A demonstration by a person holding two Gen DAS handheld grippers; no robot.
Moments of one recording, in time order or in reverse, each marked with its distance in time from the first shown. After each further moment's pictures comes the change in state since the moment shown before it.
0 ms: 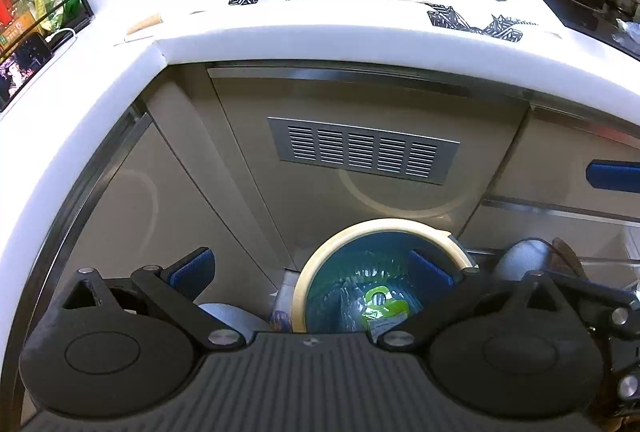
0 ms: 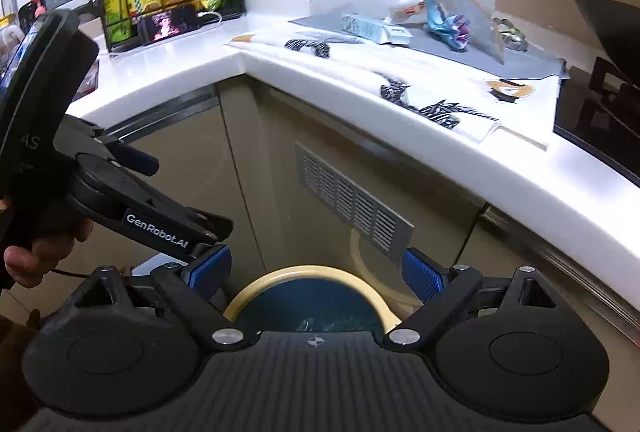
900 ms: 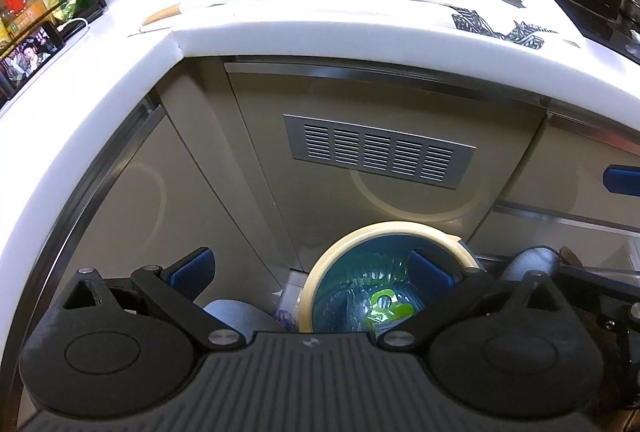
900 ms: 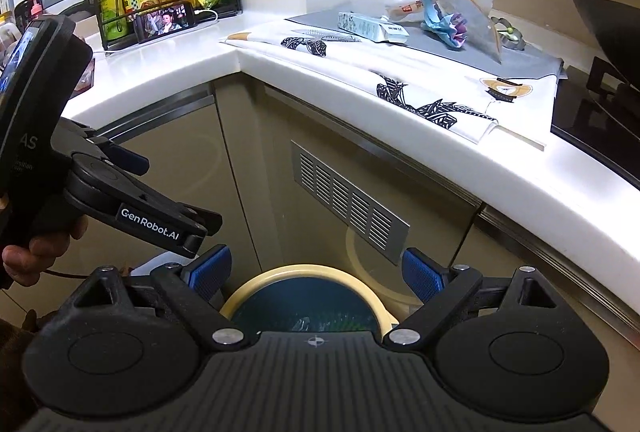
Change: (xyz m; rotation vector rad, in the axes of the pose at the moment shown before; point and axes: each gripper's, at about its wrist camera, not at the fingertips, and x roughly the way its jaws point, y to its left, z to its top) left arm 0.007 0.011 -0.001 -0.040 0.002 0.016; right arm 0.001 0.001 0.001 0.005 0.001 -0.016
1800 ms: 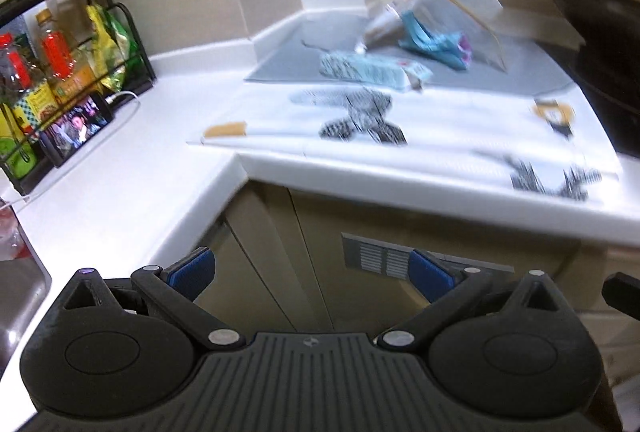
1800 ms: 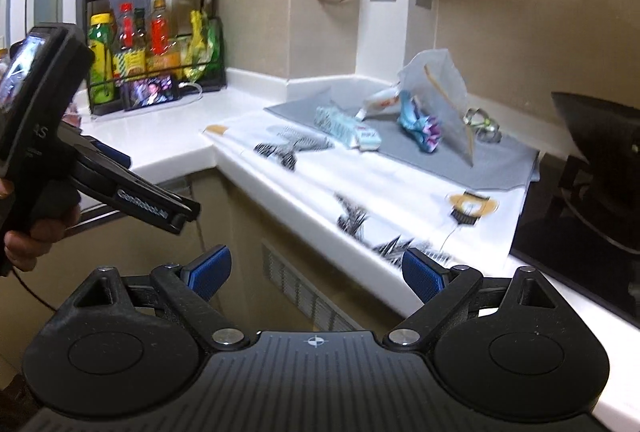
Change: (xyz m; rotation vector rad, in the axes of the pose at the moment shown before) left arm -0.032 0.032 0.084 -0.050 -0.177 0.114; right arm -0.020 -0.018 0.063 -0.048 -0.210 -0.070
